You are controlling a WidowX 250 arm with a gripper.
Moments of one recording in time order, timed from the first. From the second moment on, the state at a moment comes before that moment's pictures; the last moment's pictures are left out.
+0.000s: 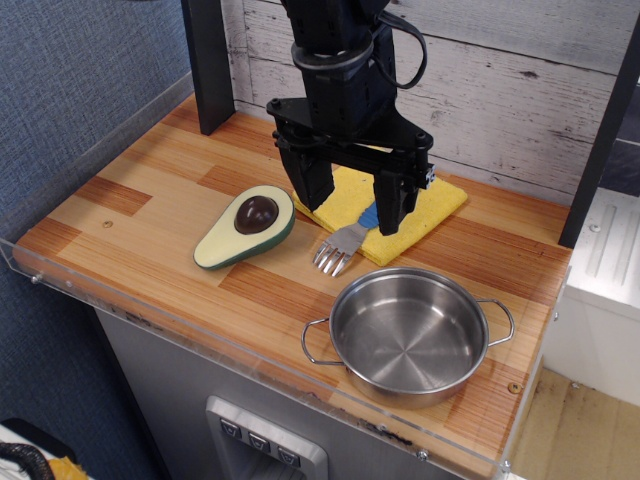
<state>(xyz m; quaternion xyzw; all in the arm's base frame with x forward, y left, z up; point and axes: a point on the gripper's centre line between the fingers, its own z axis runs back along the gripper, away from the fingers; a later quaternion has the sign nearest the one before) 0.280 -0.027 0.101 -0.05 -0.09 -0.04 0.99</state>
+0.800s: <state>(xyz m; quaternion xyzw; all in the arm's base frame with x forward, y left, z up) 0.262 -0.036 0.071 -0.05 -0.06 -0.05 1.00</state>
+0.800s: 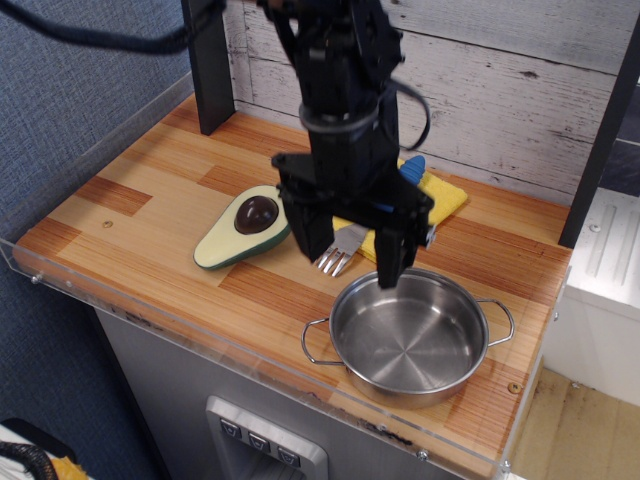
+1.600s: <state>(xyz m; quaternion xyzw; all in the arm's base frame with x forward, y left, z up) 0.279 -0.021 0.013 -0.01 -0.01 -0.08 1.00</state>
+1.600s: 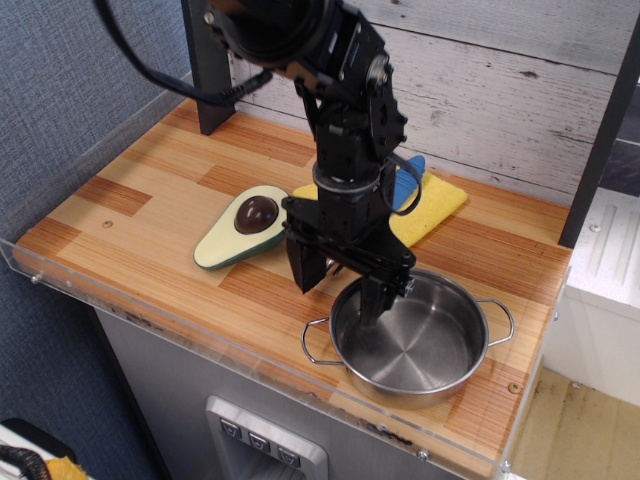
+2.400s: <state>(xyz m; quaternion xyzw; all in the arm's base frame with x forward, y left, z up) 0.285 -0.040 0.023 0.00 -0.01 -0.11 0.99</state>
